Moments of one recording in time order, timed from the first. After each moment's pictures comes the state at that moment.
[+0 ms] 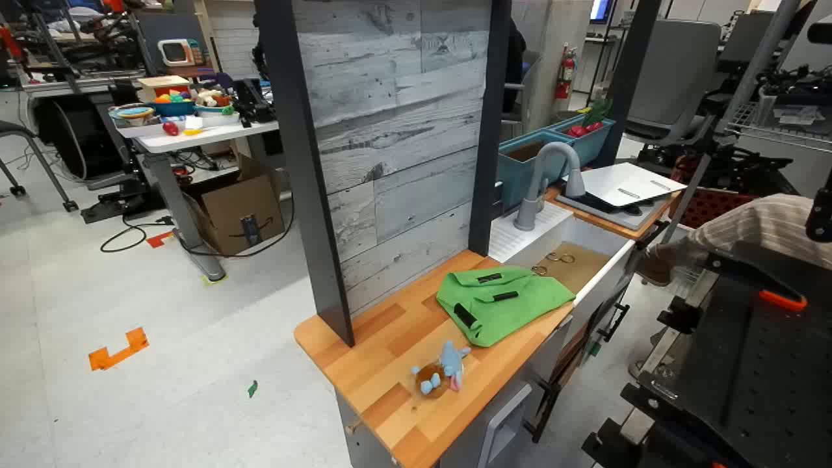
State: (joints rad) arm 0.08 -0.18 0.32 -2.02 -0.04 1.48 0.41
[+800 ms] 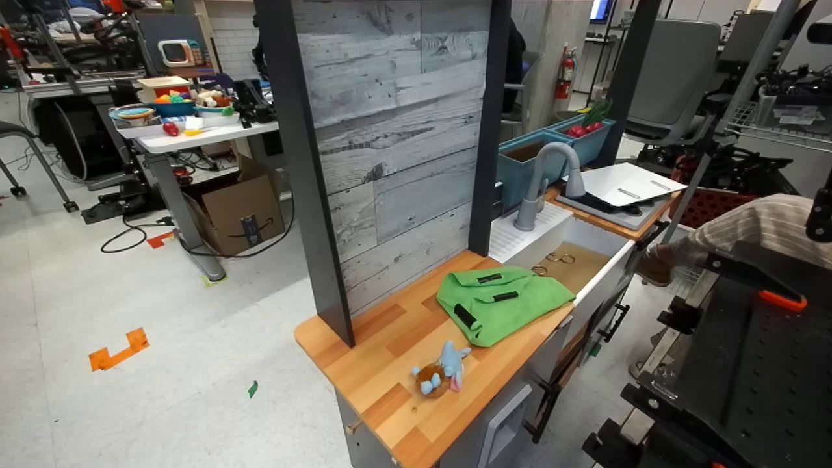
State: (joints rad) arm 0.06 -0.12 0.16 -2.13 -0.21 1.90 0.26
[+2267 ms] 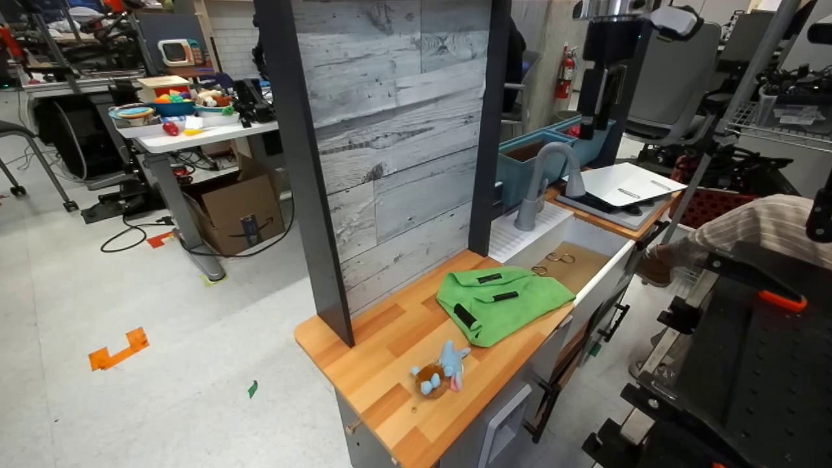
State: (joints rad) arm -0.32 0.60 -0.05 -1.75 0.00 2.25 -0.53
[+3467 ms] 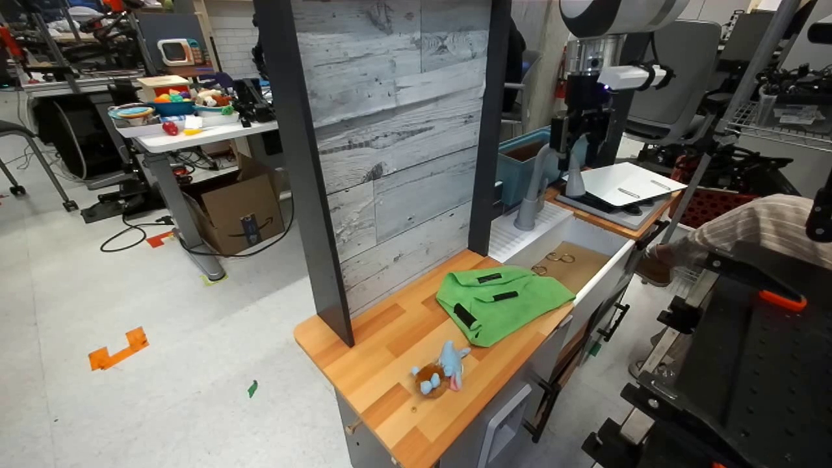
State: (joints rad) arm -0.34 0.90 -0.08 -1.42 0.01 2.19 -0.15
